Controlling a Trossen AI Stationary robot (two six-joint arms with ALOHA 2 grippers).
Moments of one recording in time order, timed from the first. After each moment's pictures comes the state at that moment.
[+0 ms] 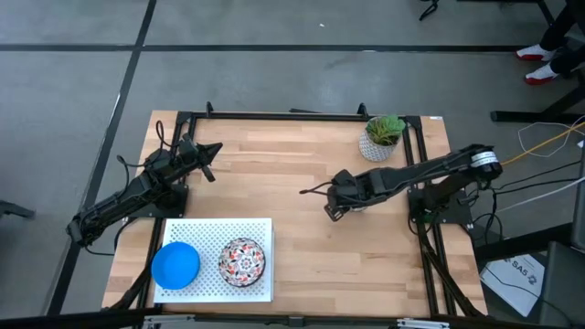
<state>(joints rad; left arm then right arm) 0.62 0.00 0.01 0.03 -0.03 -0.09 0.17 1.48 1.13 -0.92 0.26 1.04</state>
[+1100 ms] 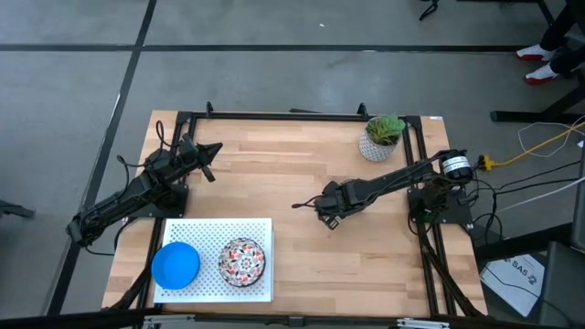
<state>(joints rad) 0.62 0.00 0.01 0.03 -0.03 -0.09 0.17 1.73 1.13 -0.91 0.24 0.94</state>
